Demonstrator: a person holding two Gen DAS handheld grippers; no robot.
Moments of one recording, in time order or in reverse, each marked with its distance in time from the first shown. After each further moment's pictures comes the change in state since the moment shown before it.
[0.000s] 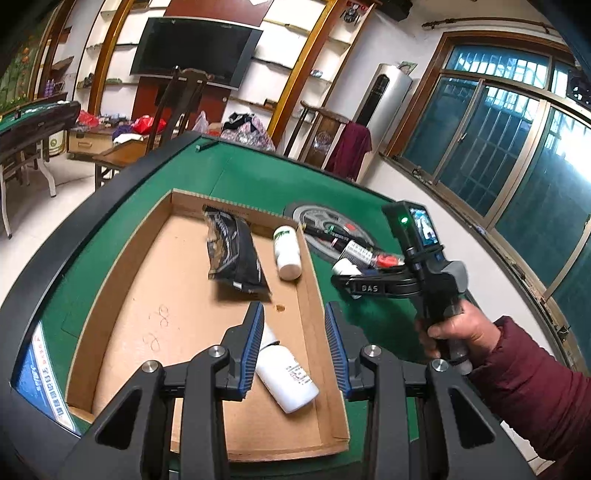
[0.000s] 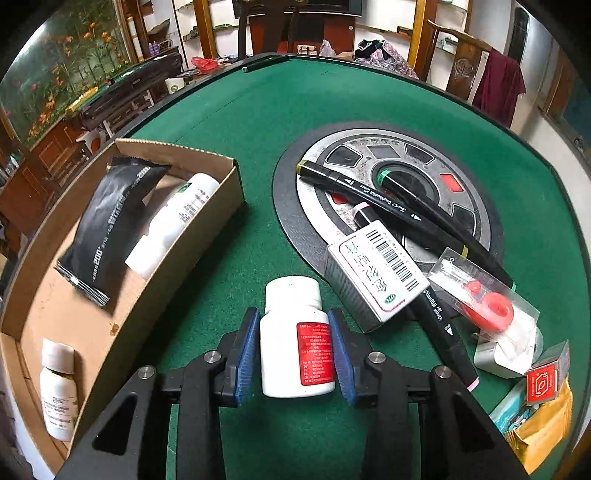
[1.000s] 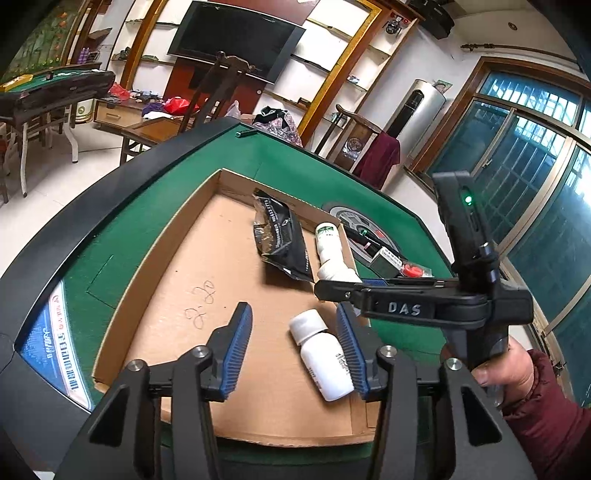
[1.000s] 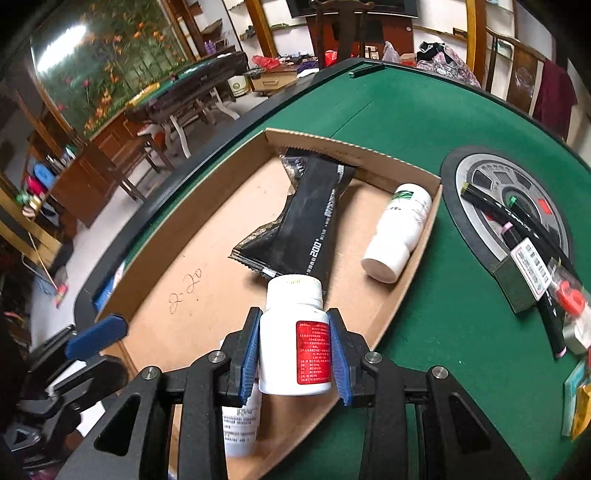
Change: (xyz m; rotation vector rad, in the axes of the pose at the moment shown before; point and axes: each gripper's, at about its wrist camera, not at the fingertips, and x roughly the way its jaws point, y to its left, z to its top) left arm -0.013 0.045 -0.011 -0.142 -0.012 0.036; right arm -0.039 0.120 0.002 -0.058 0.006 0.240
